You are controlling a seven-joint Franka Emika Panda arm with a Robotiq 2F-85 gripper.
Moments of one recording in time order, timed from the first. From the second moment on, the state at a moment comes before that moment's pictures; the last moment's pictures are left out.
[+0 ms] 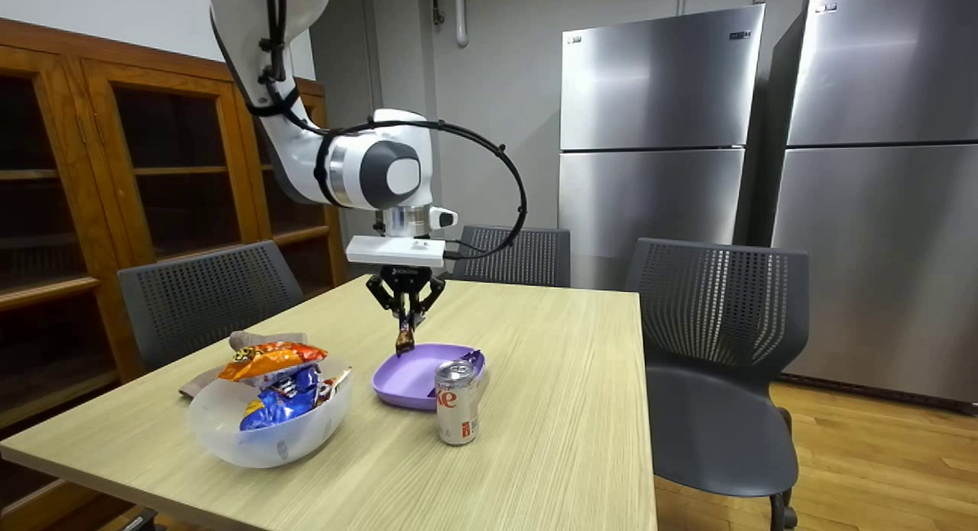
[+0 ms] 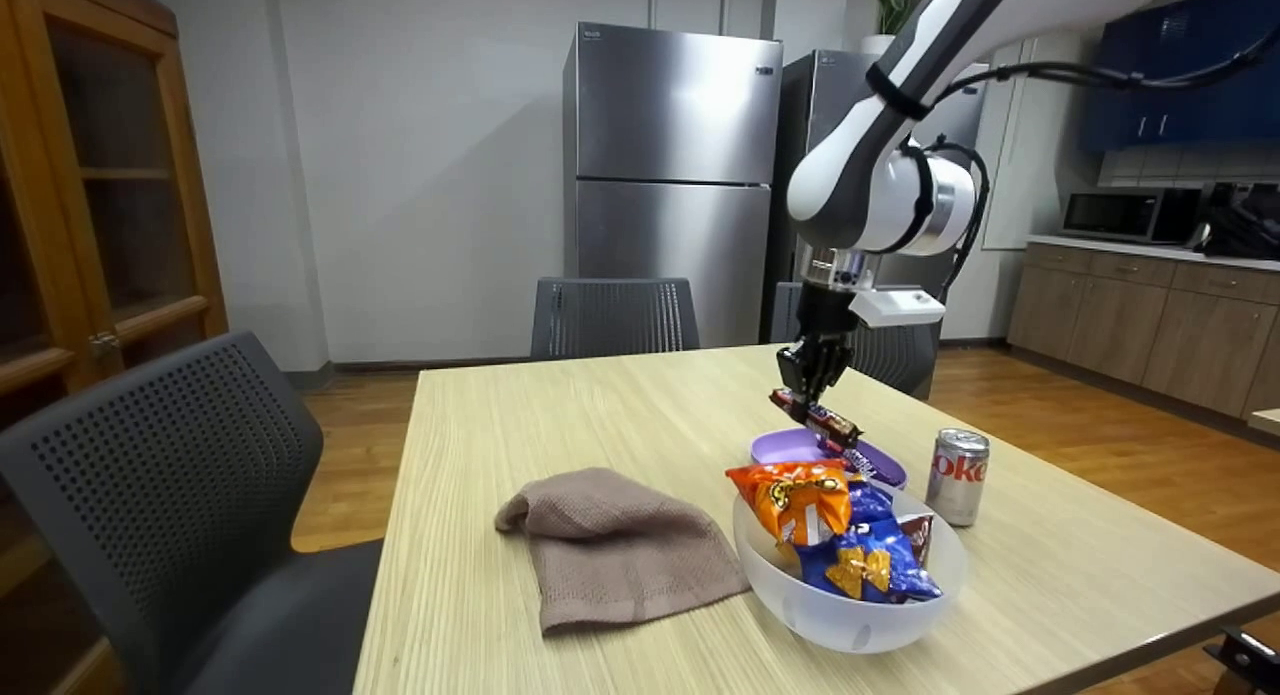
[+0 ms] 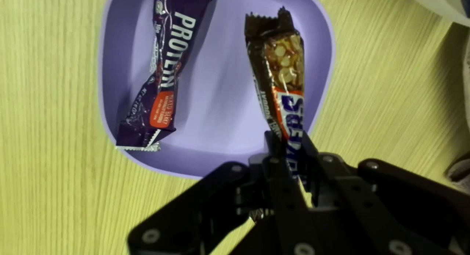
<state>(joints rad) -0.13 0.46 0.08 -2.10 0.10 2.63 -0.42</state>
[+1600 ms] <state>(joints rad) -0.15 0.46 0.10 -2.14 0.10 2.74 -0.33</state>
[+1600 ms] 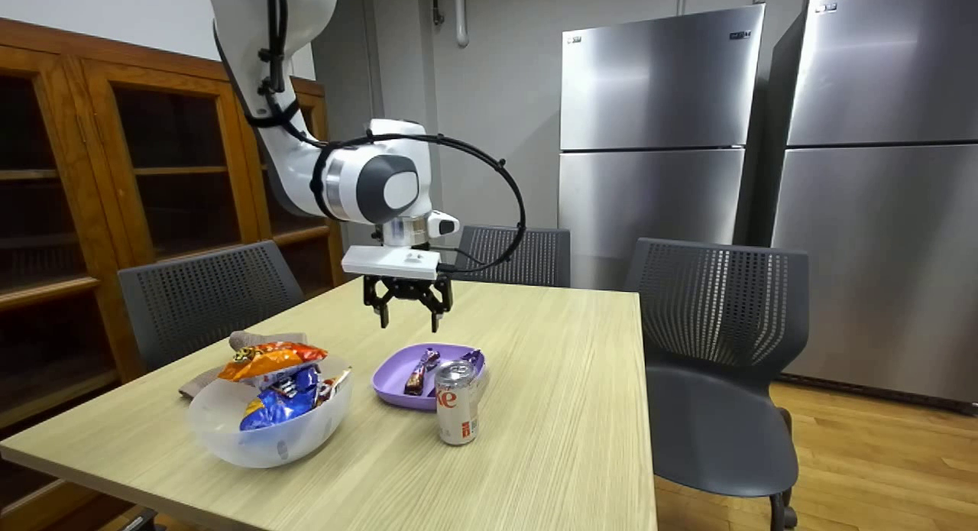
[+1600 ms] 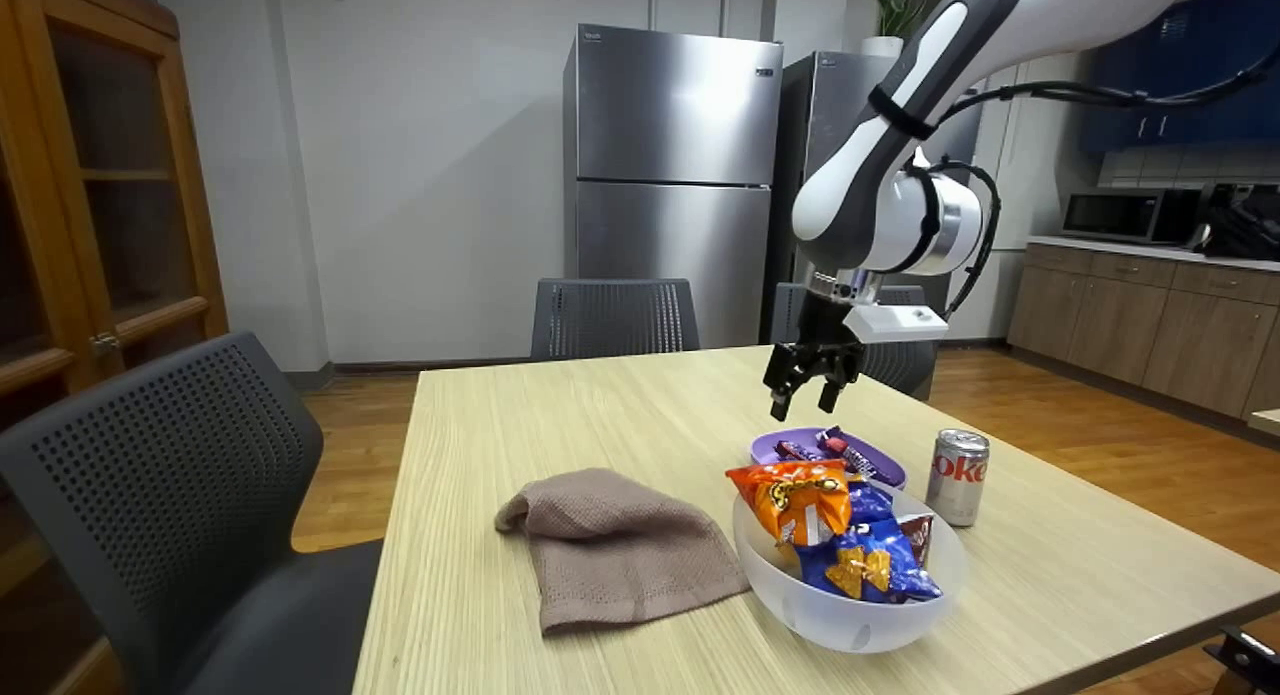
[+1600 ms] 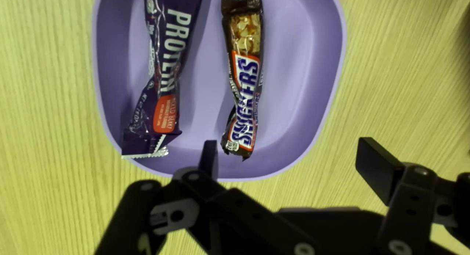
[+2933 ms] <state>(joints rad) -0.02 -0.13 0.07 -2.67 0.12 2.69 -0.33</state>
